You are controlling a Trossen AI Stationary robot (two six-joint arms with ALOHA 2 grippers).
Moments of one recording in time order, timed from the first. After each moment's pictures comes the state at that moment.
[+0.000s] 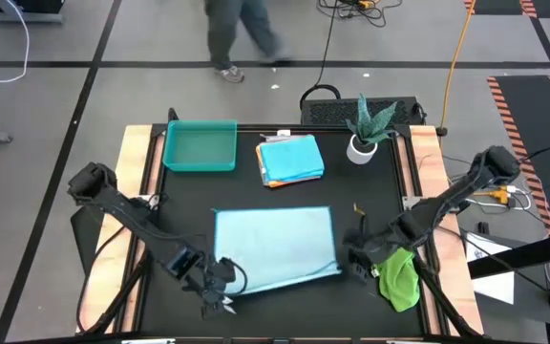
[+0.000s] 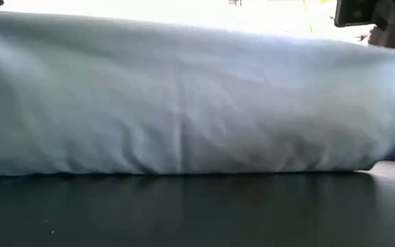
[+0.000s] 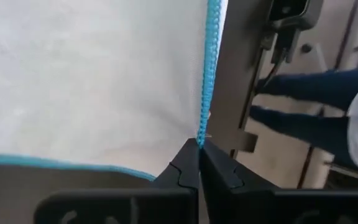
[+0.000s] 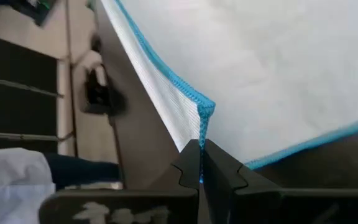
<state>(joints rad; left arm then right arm) -0.66 1.58 1.08 -0.53 0.10 -1.05 0.58 1.18 0.61 -0.19 0.08 1.08</state>
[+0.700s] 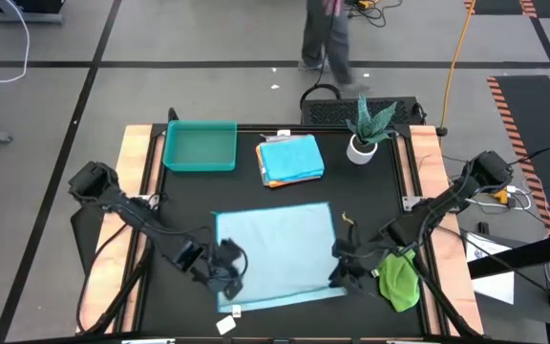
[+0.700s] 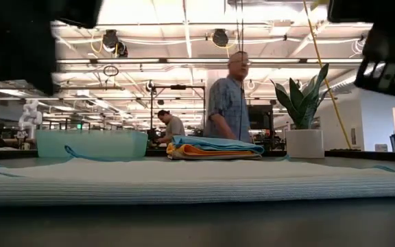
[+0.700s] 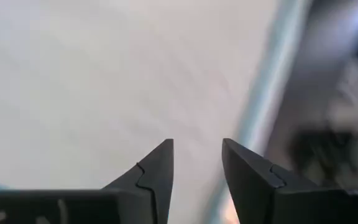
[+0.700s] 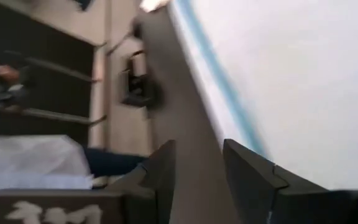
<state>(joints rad) -0.60 1.58 0.98 -0.40 -0.23 -1.24 0.58 1.34 0.61 0.10 -0.03 1.03</state>
